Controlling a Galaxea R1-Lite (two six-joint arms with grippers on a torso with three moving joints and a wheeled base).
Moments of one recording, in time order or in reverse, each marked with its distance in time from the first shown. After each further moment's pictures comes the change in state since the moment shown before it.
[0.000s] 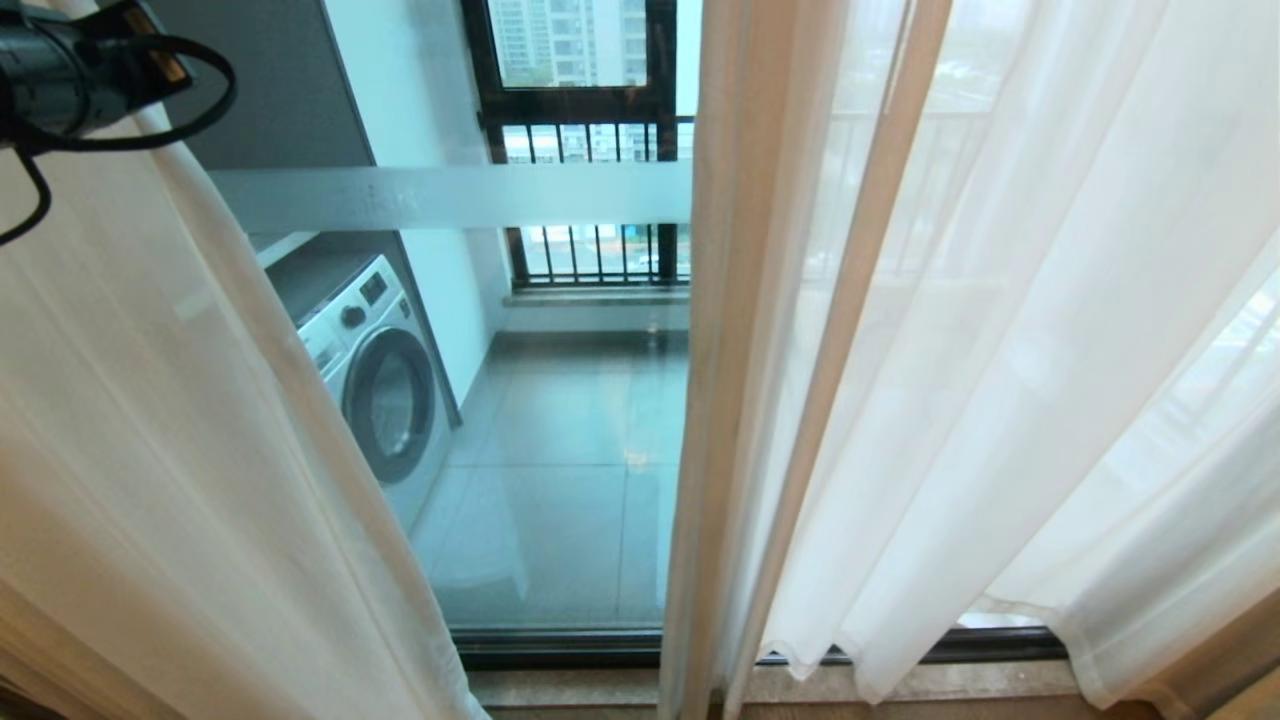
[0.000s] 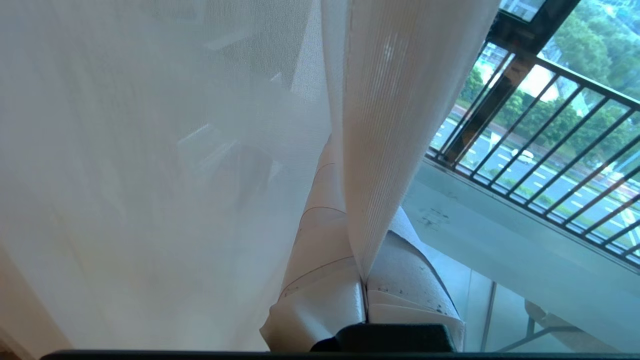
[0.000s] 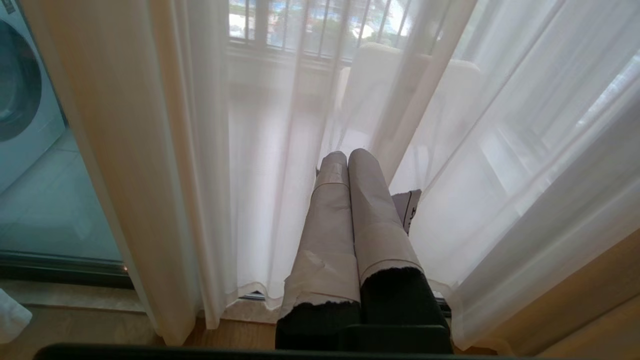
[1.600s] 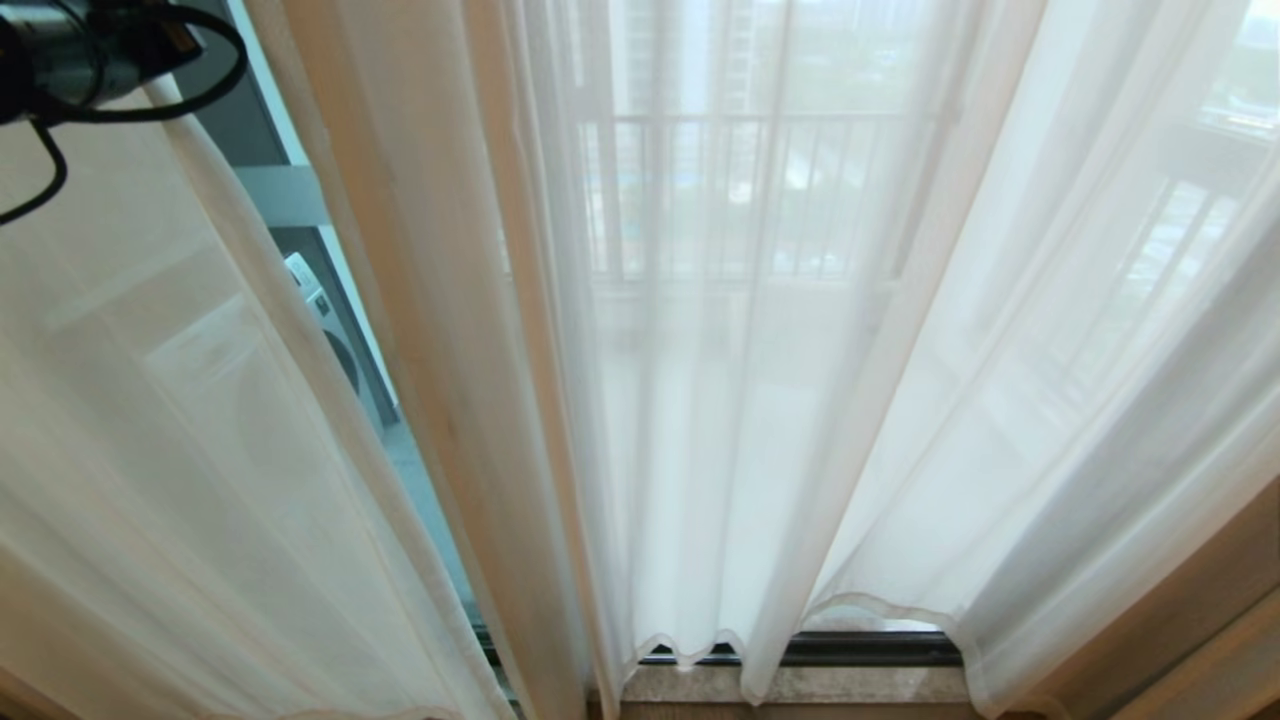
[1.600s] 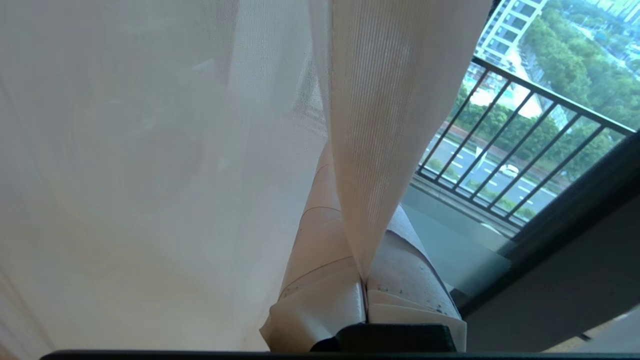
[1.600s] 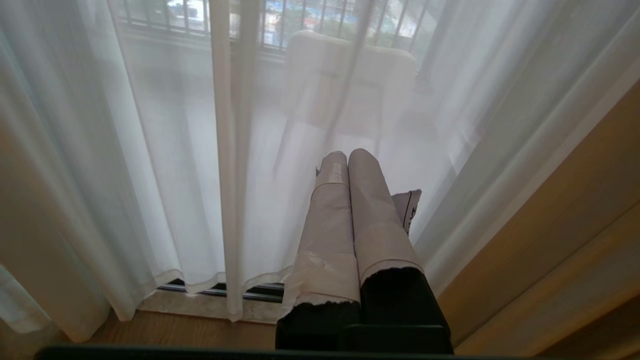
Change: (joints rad) left arm -0.014 0.044 -0.094 -0.005 0.001 0.001; right arm 0.000 0.000 0.000 0.000 0.000 0.000
